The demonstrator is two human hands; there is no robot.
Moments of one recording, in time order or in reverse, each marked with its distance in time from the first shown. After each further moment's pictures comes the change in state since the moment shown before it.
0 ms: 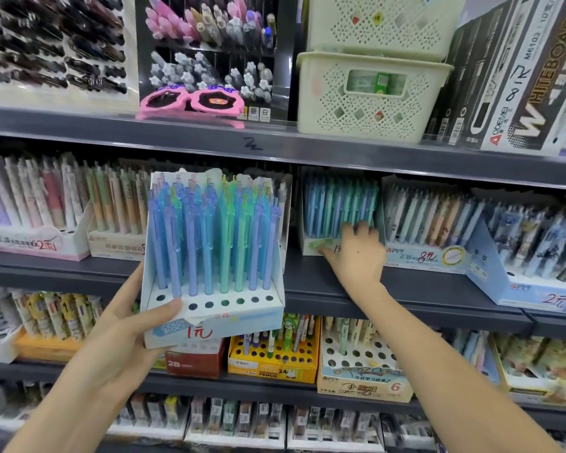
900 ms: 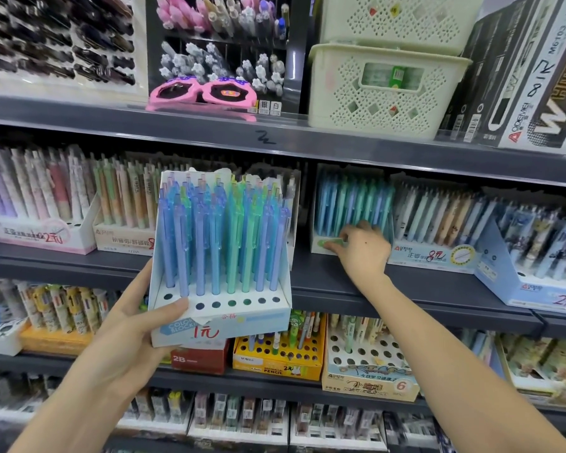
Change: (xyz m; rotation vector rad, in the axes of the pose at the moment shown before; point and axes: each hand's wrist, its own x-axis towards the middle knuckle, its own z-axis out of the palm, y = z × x) left_hand 0.000 -0.003 -0.007 -0.020 -0.011 -0.039; right_hand 0.010 0.000 0.007 0.188 -0.058 0.020
